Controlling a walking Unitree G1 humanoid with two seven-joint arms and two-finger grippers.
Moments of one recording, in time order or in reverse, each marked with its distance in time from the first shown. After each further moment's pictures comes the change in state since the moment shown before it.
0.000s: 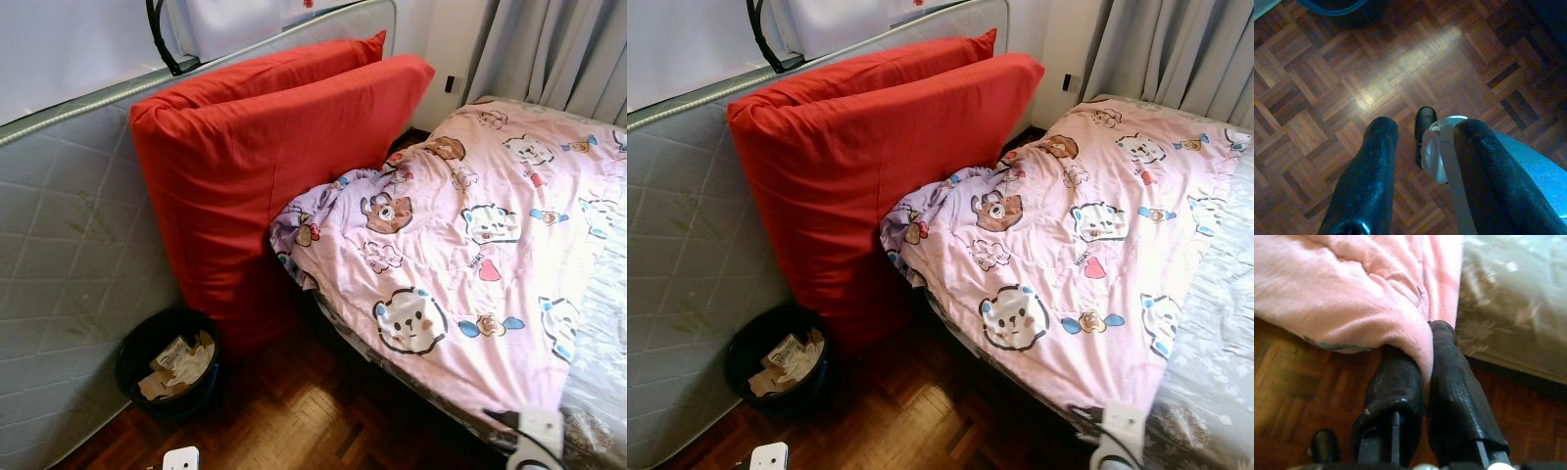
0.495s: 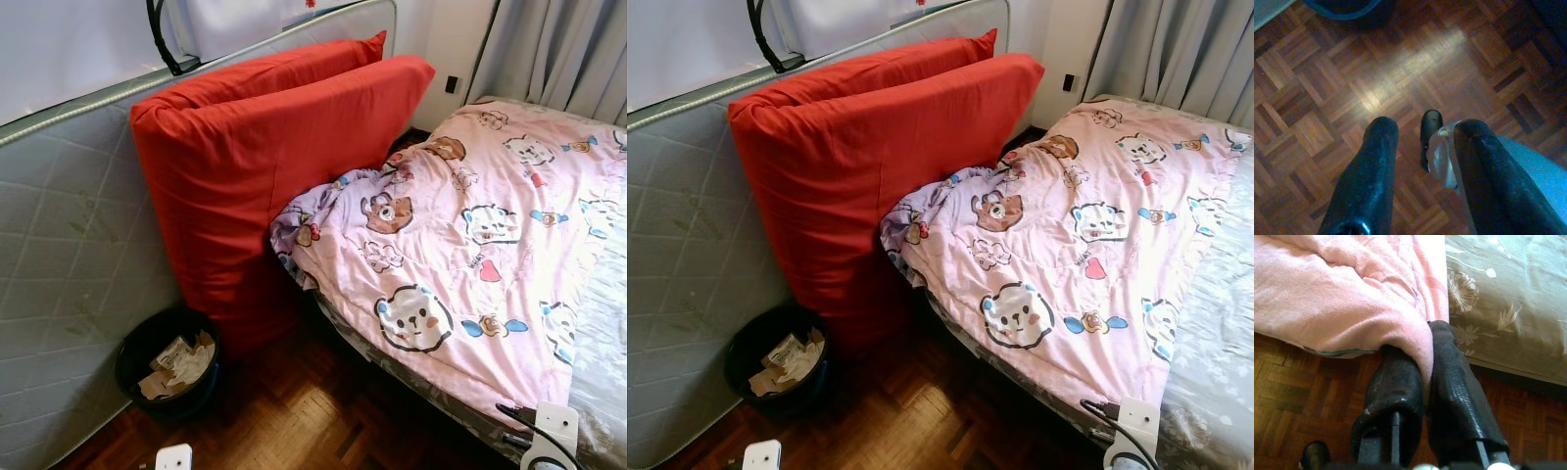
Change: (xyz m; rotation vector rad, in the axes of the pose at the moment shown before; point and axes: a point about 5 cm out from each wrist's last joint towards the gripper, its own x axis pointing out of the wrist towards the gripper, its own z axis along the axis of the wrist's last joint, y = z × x) left arm 0.002 0.008 0.010 0.003 -0.009 0.015; right arm 0.002 -0.007 0.004 0.015 -0.009 -0.032
